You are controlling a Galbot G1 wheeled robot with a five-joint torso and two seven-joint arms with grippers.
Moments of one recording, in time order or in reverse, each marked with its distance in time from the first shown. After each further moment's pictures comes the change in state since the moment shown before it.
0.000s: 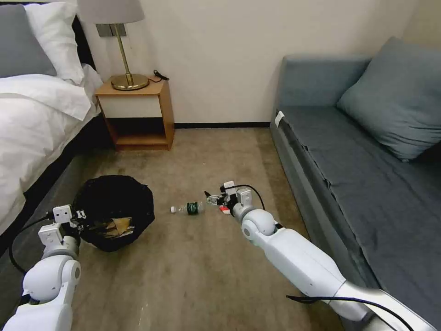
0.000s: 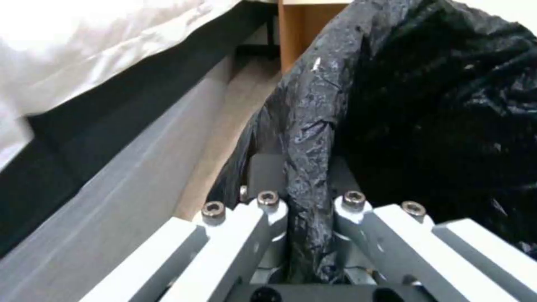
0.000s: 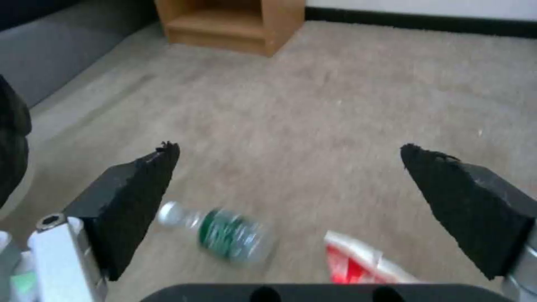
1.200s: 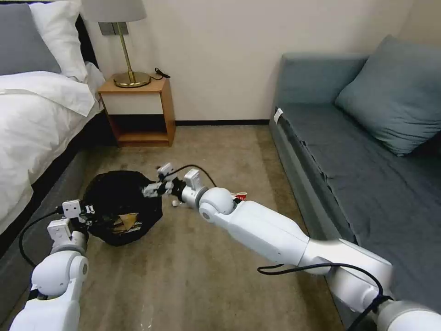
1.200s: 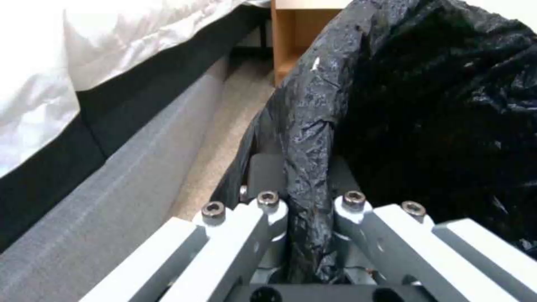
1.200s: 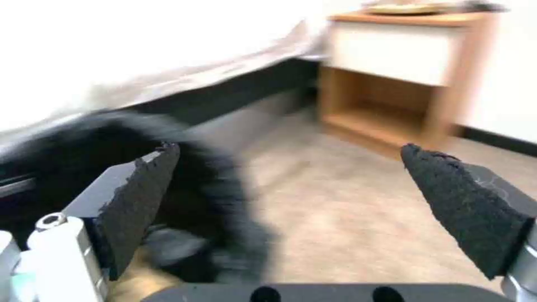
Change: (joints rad) left arm -0.020 -0.016 0.025 -0.028 0.006 0.016 0.003; right arm 0.279 0.137 -0.228 0.036 0.095 0.051 -0.075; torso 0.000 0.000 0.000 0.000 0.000
